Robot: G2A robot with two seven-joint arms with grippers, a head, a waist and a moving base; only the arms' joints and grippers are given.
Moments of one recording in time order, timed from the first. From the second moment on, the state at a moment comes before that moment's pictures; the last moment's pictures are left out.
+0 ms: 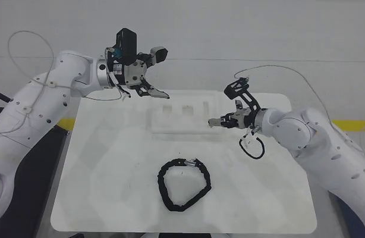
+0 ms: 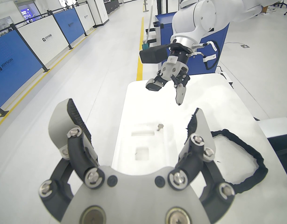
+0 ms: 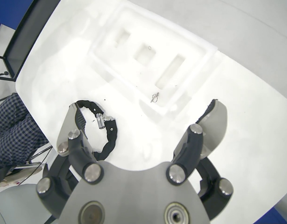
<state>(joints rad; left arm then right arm) 0.04 -0.85 -0.31 -1.14 0.88 -1.01 0.46 -0.56 -0.83 0.73 -1.71 -0.32 0.04 0.82</state>
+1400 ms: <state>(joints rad) 0.04 -0.85 -0.31 -1.14 0.88 -1.01 0.46 -0.51 -1.05 0.56 -1.42 -0.26 0.36 0.75</state>
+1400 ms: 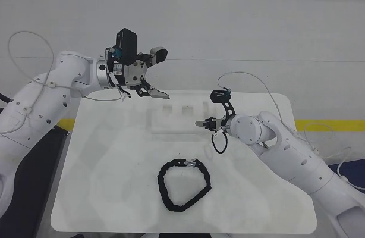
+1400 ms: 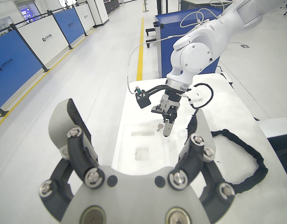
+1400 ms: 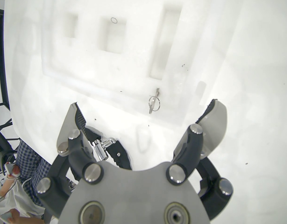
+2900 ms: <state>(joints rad) 0.04 -0.85 -0.31 -1.14 0.88 -1.01 0.46 -0.46 -1.14 0.53 -1.37 -0.39 0.44 0.92</state>
